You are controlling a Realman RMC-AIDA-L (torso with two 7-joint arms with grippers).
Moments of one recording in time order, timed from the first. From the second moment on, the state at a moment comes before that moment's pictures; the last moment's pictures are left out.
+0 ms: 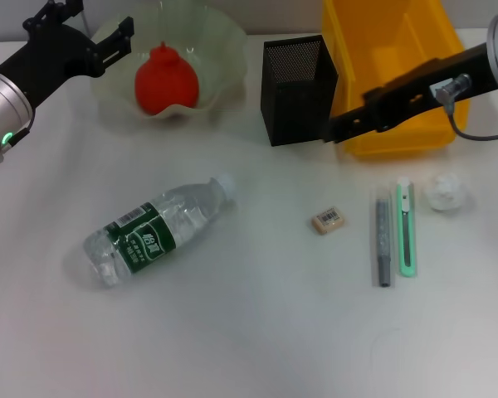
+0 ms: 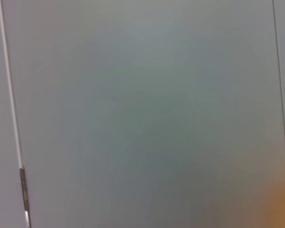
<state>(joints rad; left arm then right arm) -0.60 -2.07 0.80 0.34 1.19 0.99 -0.67 0.53 2.08 -1.33 -1.76 -2.39 -1.61 2.81</state>
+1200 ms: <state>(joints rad) -0.64 -2.07 0.78 0.35 1.15 0.96 -0.62 0.55 2.08 -1.24 -1.37 -2.77 -1.50 2.94</state>
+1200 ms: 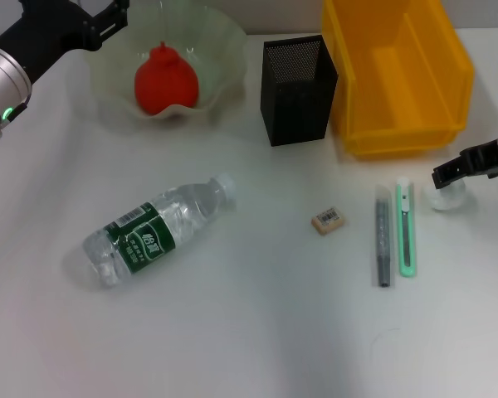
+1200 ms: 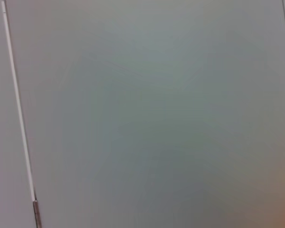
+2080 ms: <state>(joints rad) -0.64 -2.07 0.78 0.35 1.15 0.96 -0.62 0.57 2.08 -1.23 -1.21 -2.75 -1.38 2.89</state>
